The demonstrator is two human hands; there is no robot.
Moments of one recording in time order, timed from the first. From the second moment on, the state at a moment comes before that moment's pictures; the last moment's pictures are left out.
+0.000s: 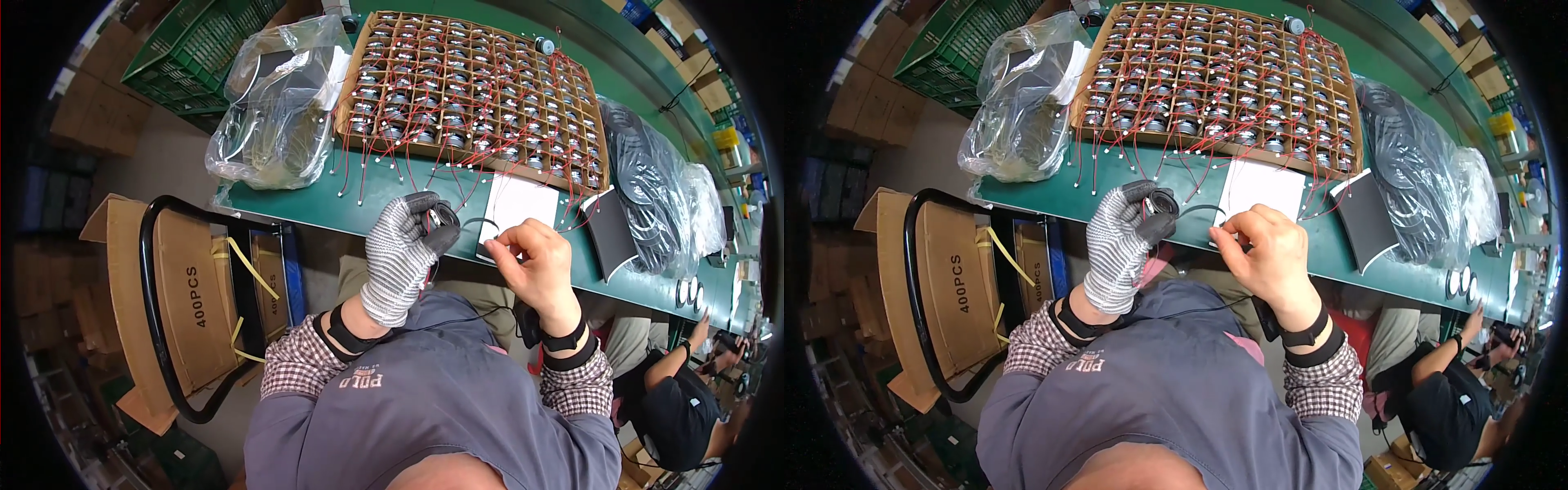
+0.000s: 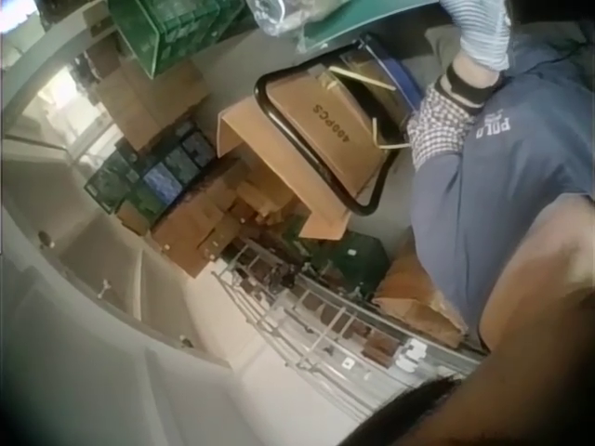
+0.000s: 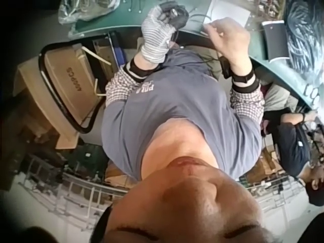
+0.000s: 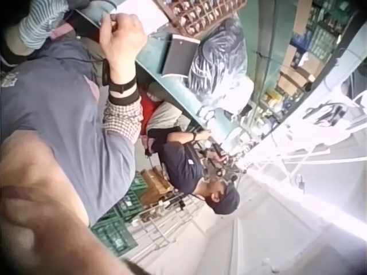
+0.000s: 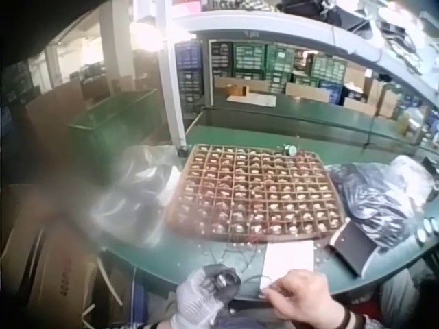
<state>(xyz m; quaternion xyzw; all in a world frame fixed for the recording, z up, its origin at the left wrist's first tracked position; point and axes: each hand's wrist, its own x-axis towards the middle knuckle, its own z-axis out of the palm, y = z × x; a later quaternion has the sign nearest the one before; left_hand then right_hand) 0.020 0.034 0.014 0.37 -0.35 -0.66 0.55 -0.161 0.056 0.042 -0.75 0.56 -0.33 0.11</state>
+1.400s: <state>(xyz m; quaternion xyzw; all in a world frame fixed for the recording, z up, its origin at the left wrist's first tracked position) 0.029 0.018 0.000 0.24 -0.14 -0.81 0.51 -0.167 0.065 0.064 -0.69 0.45 -0.46 0.32</state>
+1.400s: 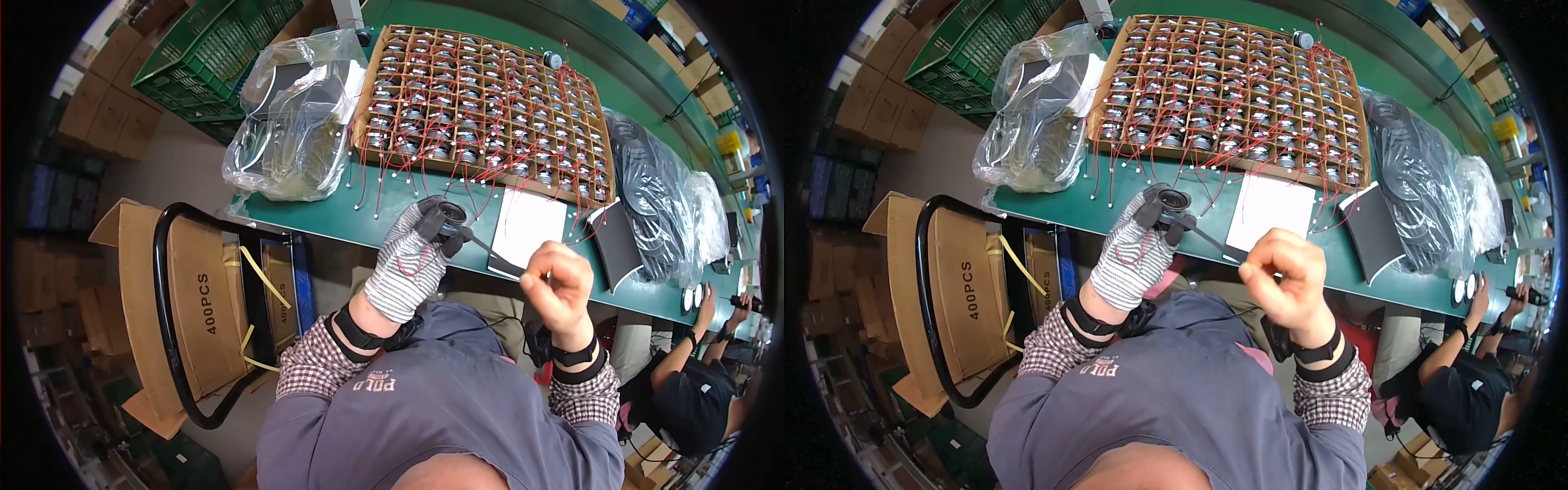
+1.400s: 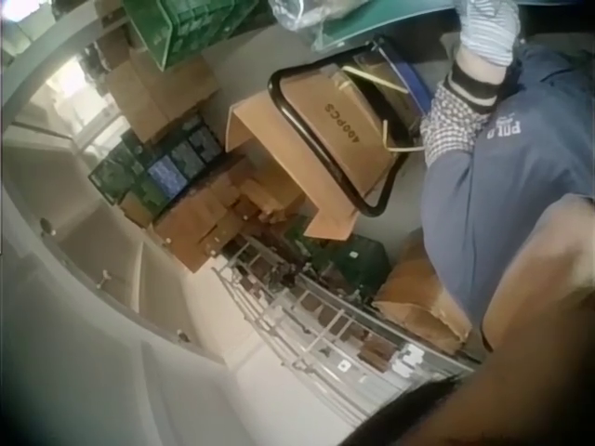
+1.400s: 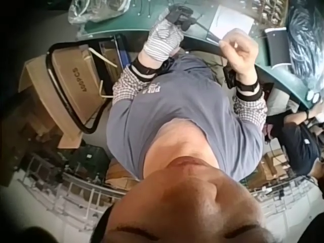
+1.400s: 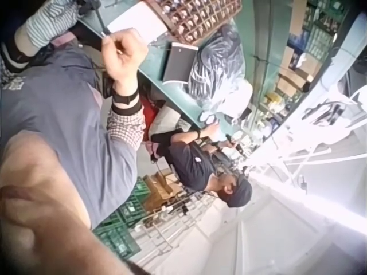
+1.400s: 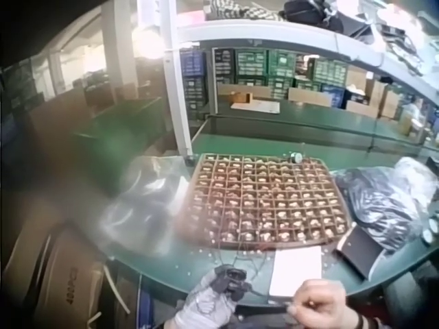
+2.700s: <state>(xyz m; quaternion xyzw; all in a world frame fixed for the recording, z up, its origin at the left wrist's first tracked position) 0.037 0.030 0.012 0.18 -0.27 -0.89 0.33 -0.143 0.005 0.060 -0.65 0.45 -0.31 0.54</state>
